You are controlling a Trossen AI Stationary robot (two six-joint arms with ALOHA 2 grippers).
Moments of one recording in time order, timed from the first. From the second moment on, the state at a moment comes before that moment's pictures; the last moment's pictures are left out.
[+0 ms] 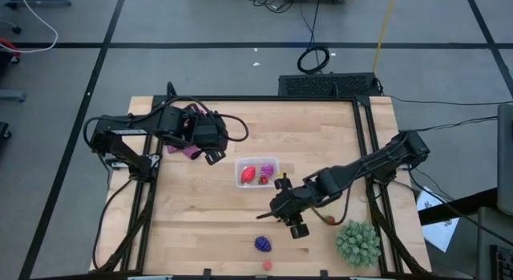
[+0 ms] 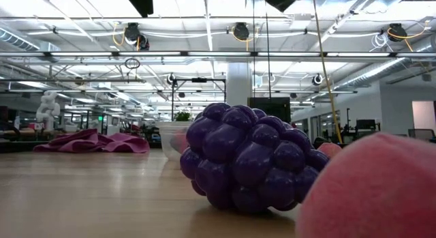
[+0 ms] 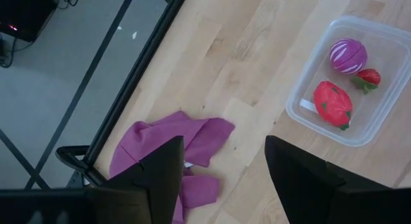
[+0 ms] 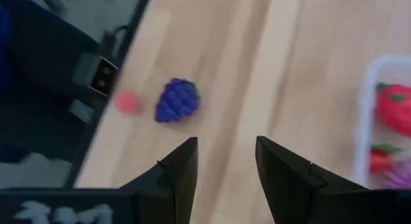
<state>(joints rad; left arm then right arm) -0.07 1.58 1.84 -1.57 -0.51 -0.51 0.40 1.69 1.44 -0.71 -0.03 0.15</state>
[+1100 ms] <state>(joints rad) -0.07 1.58 1.84 -1.57 -0.51 -0.44 0.46 2.02 1.87 -0.89 -0.03 0.82</state>
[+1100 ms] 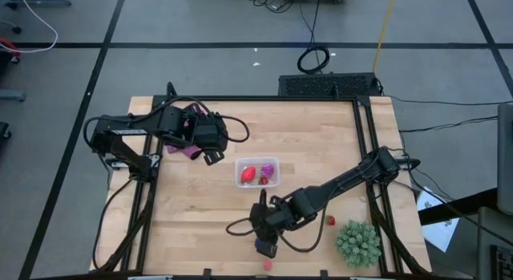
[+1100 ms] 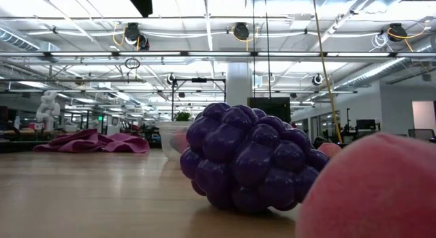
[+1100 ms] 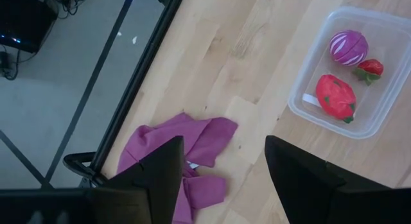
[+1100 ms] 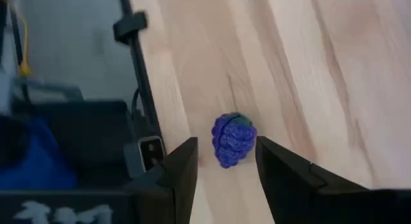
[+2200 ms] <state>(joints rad) -0.07 1.58 1.84 -1.57 -0.51 -0.39 0.34 2.02 1.71 -1.37 0.05 0.73</state>
